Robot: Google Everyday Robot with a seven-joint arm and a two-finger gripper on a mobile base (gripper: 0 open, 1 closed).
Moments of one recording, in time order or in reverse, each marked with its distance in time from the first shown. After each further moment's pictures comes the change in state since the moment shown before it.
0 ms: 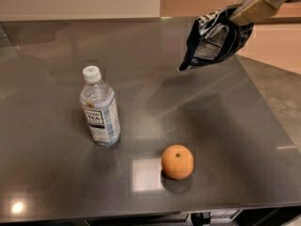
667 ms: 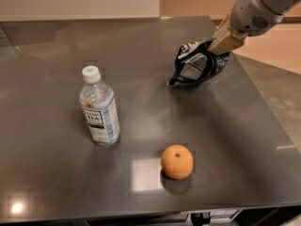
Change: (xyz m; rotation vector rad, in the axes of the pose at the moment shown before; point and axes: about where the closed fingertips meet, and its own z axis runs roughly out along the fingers) arm 0.025 0.012 0.087 -0.111 0.058 0.026
